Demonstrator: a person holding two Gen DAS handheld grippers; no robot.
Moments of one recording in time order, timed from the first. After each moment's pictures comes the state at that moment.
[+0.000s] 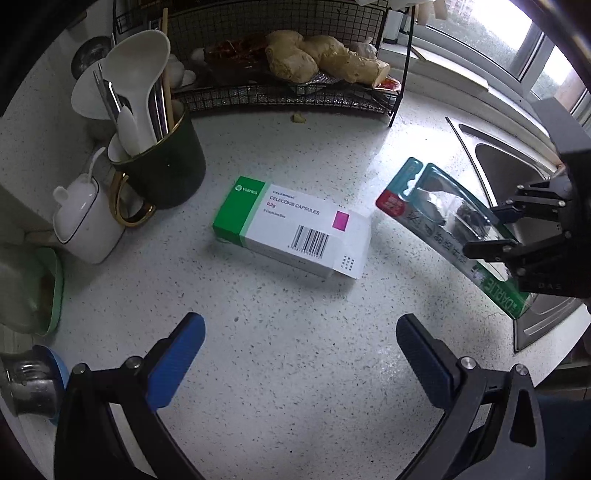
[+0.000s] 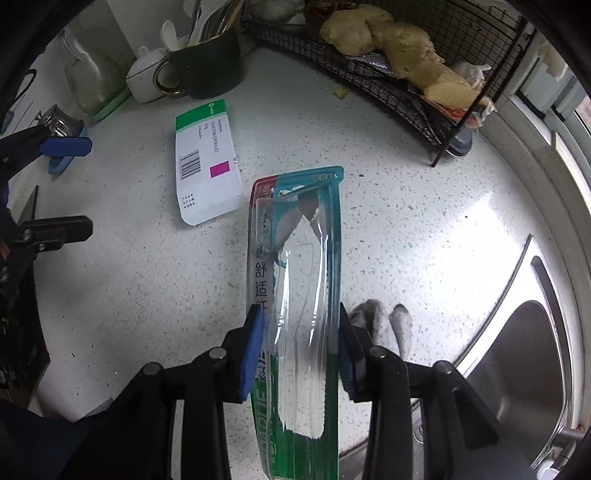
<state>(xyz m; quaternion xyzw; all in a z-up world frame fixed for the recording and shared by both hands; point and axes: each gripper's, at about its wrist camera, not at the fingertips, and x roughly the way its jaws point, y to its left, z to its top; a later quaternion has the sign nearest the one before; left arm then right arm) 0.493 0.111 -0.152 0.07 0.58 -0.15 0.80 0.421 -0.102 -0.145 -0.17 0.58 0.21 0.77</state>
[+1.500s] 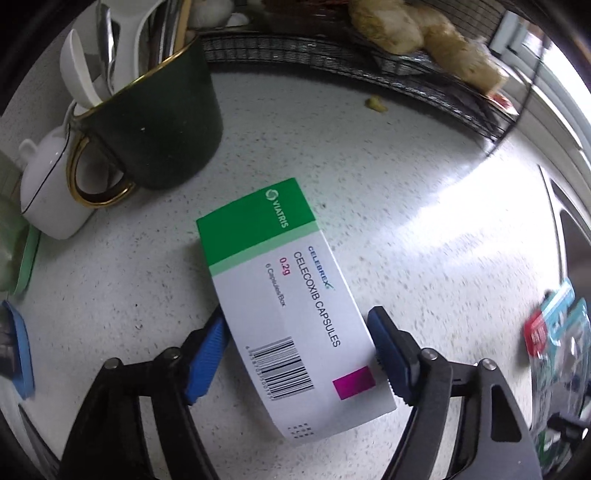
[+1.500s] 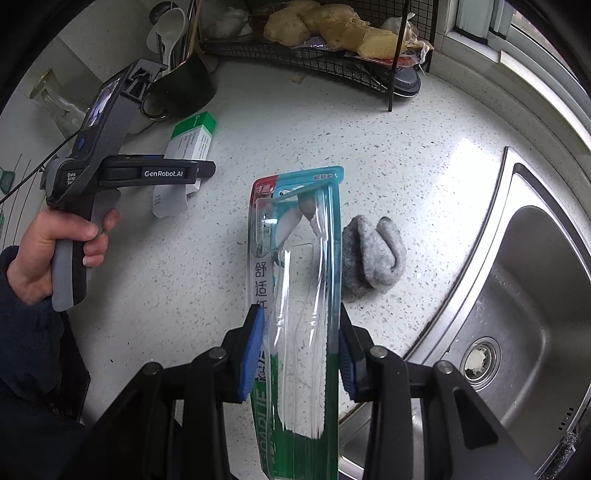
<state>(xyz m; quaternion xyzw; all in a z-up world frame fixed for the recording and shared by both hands) 0.561 0.088 -0.231 0.00 0.61 -0.04 0.79 0.392 -0.158 -0.131 -0.05 0.61 0.18 0.77</state>
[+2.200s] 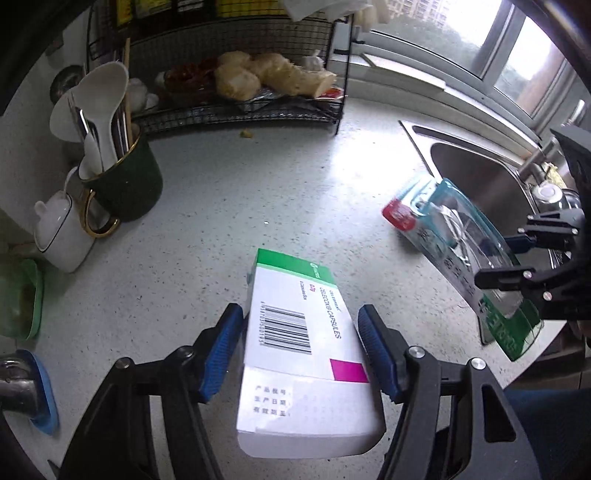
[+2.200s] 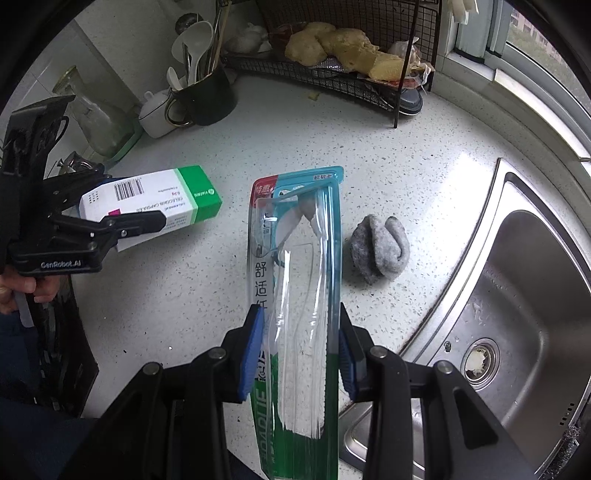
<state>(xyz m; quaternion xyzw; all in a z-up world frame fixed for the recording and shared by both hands) 0.449 0.068 -0.139 0.08 0.55 -0.21 0.81 0.360 -0.163 -0.108 -0.06 0.58 0.19 0.79</state>
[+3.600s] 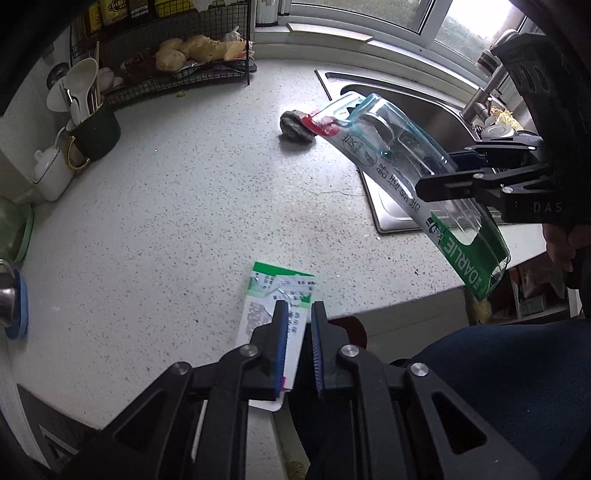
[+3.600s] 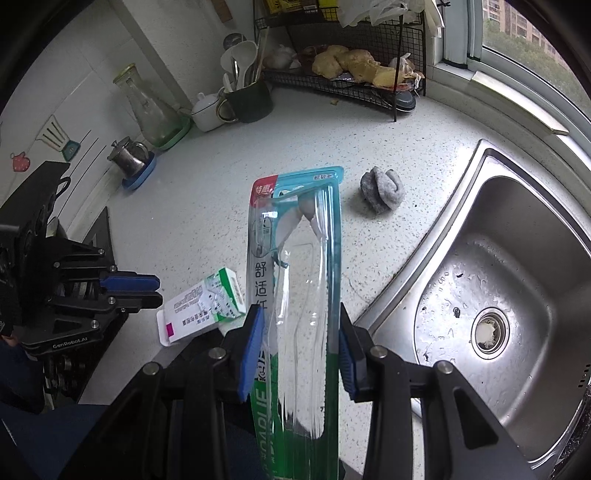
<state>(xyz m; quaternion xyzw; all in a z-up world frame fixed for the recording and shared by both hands) 0.286 0.013 -0.118 0.08 0.58 -0.23 0.78 0.257 -0.202 -0.079 -0.03 0.54 0.24 0.81</state>
